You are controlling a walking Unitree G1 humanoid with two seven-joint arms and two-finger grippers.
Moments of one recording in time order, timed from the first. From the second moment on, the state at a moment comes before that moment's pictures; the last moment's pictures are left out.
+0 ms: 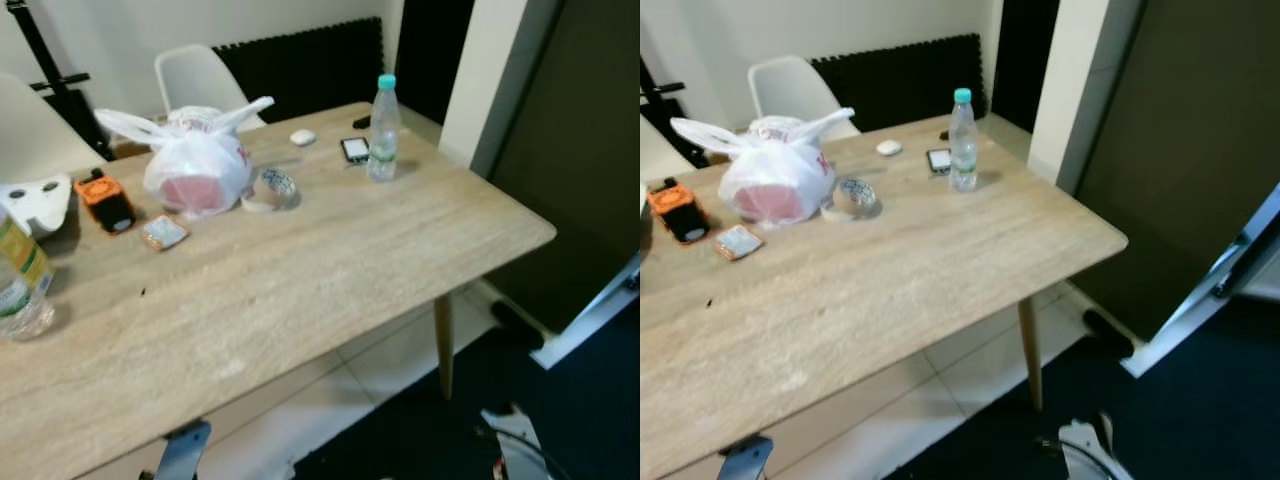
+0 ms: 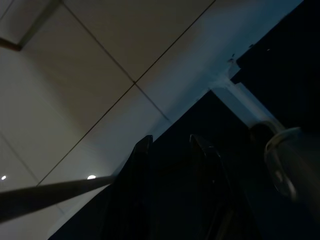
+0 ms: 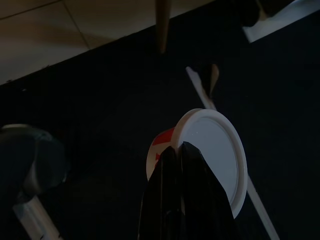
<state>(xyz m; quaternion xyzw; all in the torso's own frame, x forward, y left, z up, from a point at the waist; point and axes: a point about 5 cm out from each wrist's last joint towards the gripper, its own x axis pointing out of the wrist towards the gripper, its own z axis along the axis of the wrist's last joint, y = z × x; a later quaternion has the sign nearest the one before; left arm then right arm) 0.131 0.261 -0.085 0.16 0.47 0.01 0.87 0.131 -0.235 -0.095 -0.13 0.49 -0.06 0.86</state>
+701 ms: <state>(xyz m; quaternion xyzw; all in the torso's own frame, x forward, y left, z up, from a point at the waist) 0.126 0.264 -0.085 0.17 0.48 0.01 0.86 0.131 -0.232 -0.095 -0.13 0.49 -0.05 0.86</state>
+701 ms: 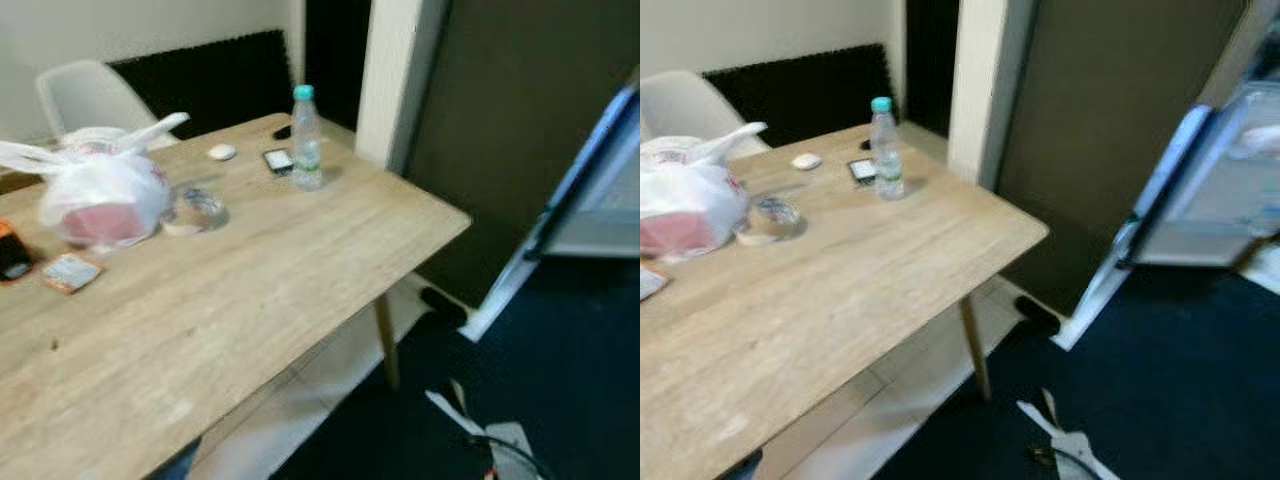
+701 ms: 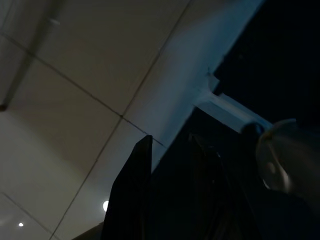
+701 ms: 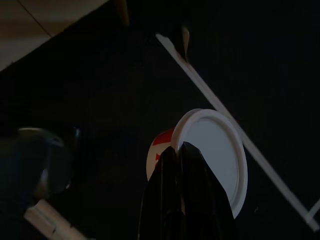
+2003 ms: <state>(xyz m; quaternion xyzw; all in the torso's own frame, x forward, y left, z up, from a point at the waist) 0.126 0.261 -0.087 0.16 0.48 0.01 0.86 0.126 -0.235 -0.096 -0.13 0.50 -0.06 0.85</state>
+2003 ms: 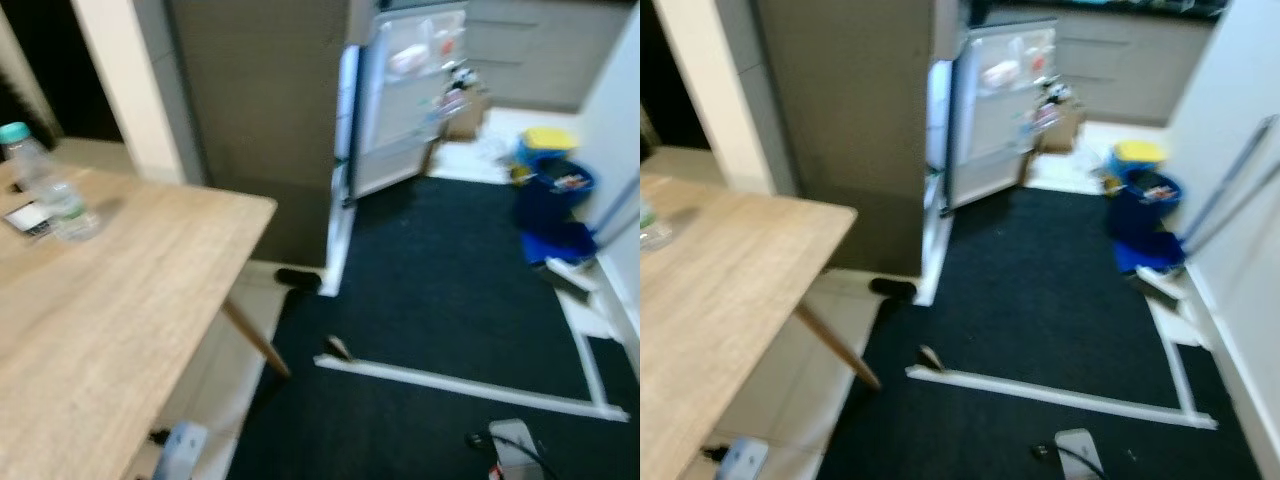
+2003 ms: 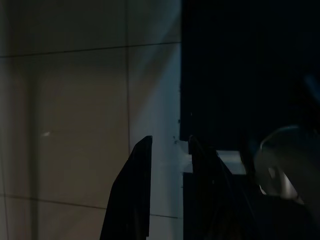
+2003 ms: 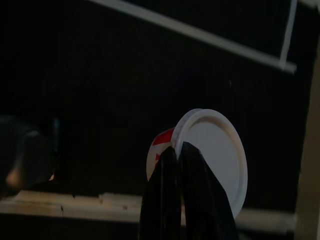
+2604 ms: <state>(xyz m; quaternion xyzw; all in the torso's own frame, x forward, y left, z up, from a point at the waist) 0.137 0.257 -0.084 0.16 0.46 0.00 0.87 0.130 -0.238 -0.095 -0.13 0.50 -0.06 0.85</state>
